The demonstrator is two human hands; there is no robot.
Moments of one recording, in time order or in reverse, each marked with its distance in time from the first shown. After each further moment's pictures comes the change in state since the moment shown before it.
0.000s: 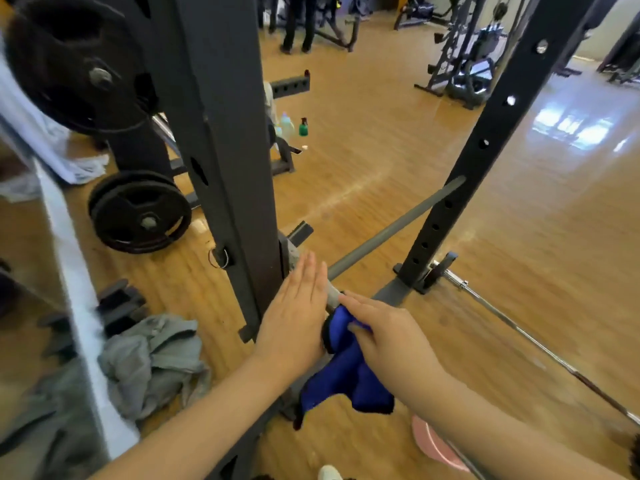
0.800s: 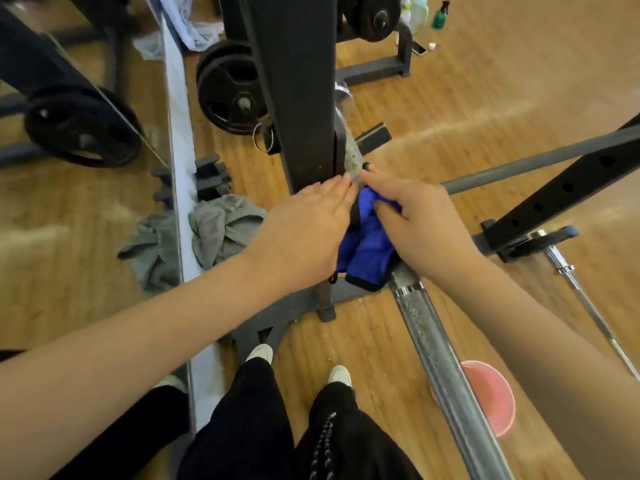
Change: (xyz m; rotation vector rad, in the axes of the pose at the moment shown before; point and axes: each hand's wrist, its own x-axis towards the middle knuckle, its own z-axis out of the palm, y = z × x) left_hand -0.008 -0.006 -0.014 0.107 0.009 -0.096; right_hand 0.081 0.024 0.008 0.259 -0.135 -0.289
